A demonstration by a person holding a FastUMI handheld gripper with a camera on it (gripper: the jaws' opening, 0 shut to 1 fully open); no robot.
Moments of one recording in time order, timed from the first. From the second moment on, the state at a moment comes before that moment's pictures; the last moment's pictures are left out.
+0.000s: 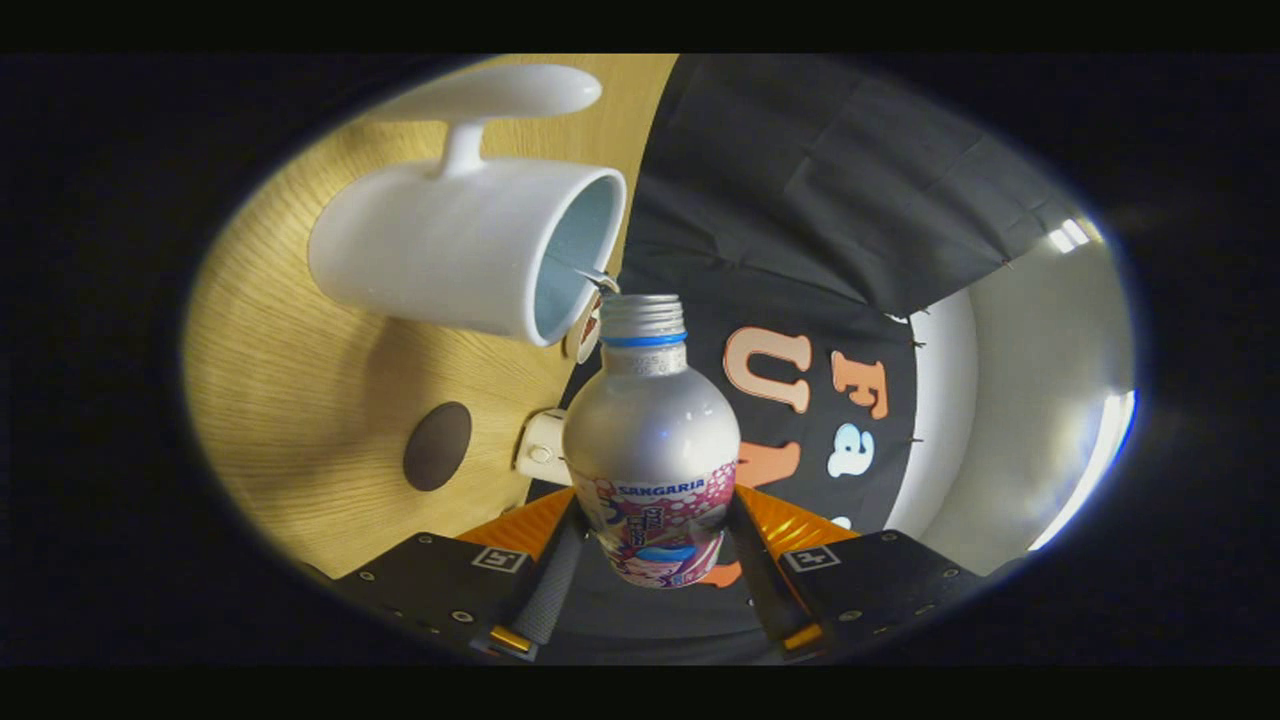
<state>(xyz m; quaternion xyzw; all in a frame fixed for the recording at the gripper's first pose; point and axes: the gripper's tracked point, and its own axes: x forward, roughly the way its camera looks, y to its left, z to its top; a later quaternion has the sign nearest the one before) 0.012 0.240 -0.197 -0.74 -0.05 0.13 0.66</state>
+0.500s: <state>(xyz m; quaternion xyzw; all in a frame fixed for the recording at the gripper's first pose) 0.017 0.240 -0.191 -0.76 -0.07 0.13 0.64</state>
